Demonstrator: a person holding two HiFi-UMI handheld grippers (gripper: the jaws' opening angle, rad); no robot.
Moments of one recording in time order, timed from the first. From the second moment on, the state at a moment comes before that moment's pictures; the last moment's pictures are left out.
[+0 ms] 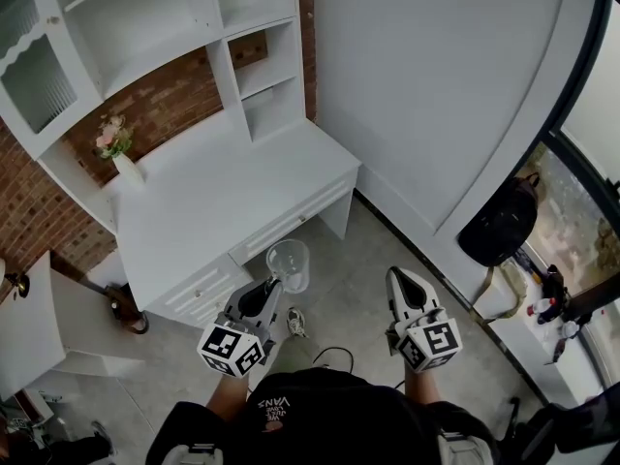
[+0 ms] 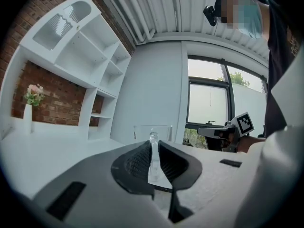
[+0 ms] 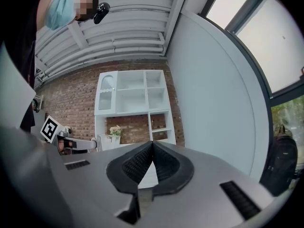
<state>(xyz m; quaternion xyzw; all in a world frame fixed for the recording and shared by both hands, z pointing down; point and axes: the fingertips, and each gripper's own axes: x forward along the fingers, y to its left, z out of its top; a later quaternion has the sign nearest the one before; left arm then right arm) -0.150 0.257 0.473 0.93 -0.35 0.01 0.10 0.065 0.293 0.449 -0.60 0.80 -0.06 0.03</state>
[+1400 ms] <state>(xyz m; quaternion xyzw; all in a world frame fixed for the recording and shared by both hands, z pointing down) -0.119 -0.122 0.457 0.93 -0.35 -0.01 0.09 0.074 -0.066 0.451 -0.58 0.81 -0.06 0.01</state>
